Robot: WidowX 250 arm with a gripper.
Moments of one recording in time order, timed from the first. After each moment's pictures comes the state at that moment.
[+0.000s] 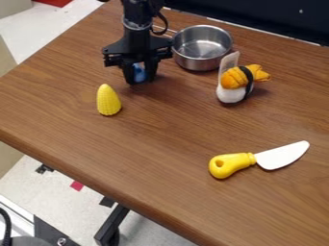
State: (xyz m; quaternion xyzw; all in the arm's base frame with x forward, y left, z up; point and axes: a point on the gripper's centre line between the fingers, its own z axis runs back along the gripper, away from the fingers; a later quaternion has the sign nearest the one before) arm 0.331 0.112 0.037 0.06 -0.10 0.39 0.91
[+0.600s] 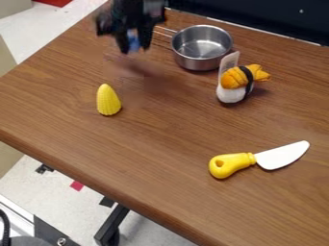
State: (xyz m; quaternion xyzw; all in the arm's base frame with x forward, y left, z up) arm 0.352 0.107 0.104 0.03 -0.12 0.44 0.89
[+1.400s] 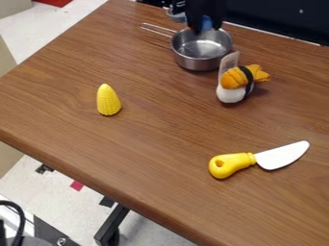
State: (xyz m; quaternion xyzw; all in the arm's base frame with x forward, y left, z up) arm 0.404 0.027 0.103 0.00 -0.06 0.47 0.88
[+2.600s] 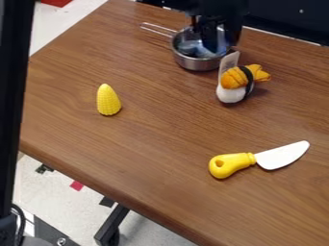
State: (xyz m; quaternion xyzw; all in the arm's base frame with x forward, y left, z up) arm 0.428 0.017 0.078 -0.03 0.01 0.52 0.86
